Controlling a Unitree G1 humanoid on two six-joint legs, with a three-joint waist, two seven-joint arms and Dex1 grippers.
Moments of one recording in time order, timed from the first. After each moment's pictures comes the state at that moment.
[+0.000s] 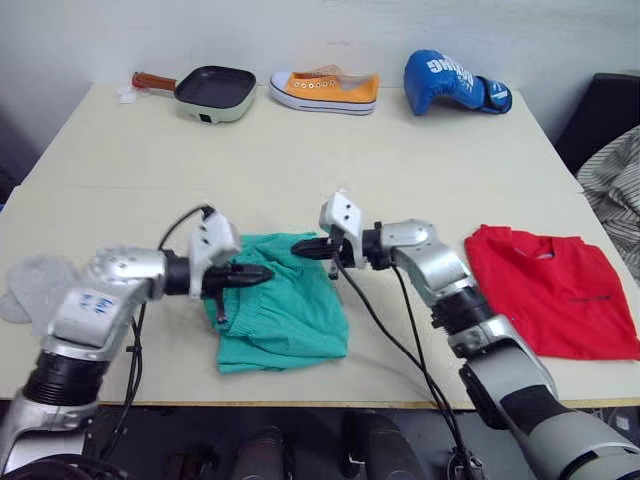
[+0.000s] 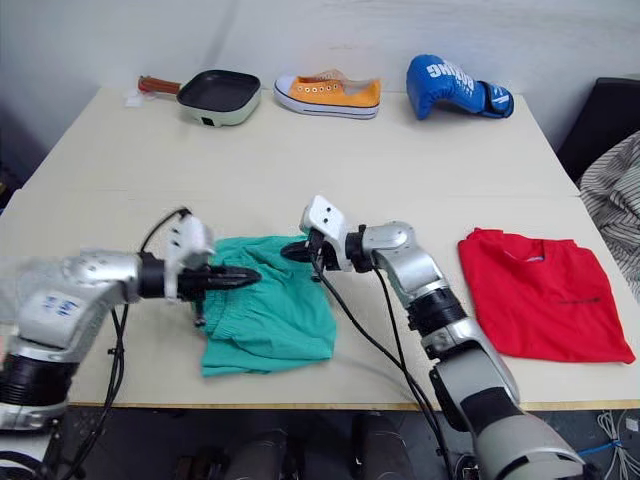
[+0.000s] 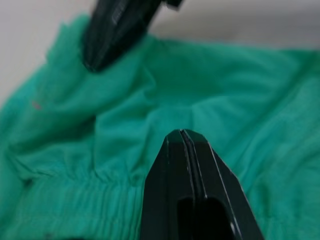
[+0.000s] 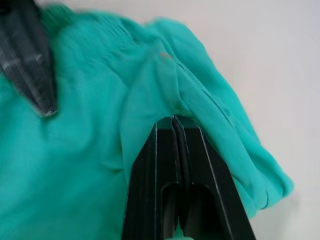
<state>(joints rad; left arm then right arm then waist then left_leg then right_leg) -0.38 0.78 -0.16 -0.10 -0.24 0.46 -0.95 -0.94 -0.19 0.34 0.67 0.08 0.15 0.95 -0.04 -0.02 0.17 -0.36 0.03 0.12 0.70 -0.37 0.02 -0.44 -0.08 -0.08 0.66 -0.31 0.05</state>
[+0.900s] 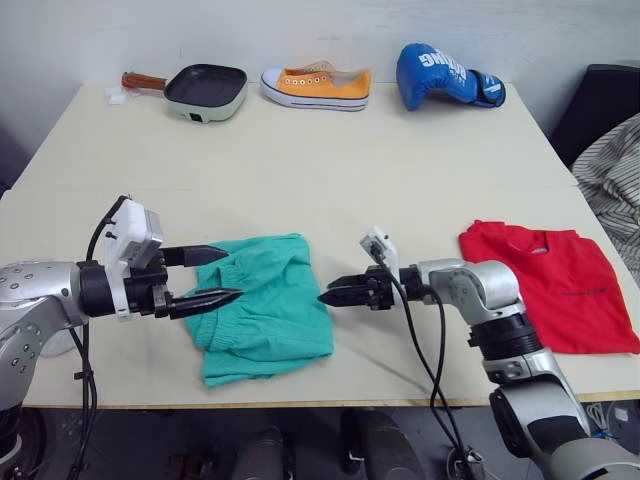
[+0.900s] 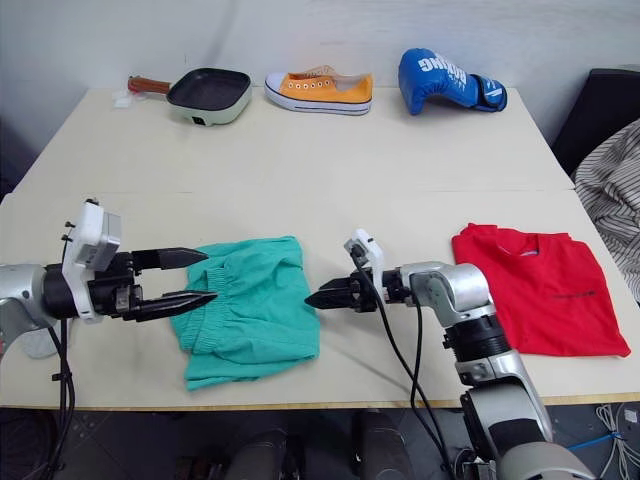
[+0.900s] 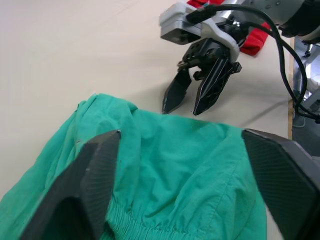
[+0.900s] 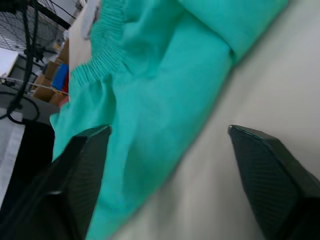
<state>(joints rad) -0.18 0.95 0.37 -0.46 -0.77 0.80 -0.96 -0.73 -0.31 0.16 0.21 0.50 1.08 1.01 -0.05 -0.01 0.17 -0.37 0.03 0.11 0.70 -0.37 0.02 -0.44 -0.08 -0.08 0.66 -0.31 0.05</state>
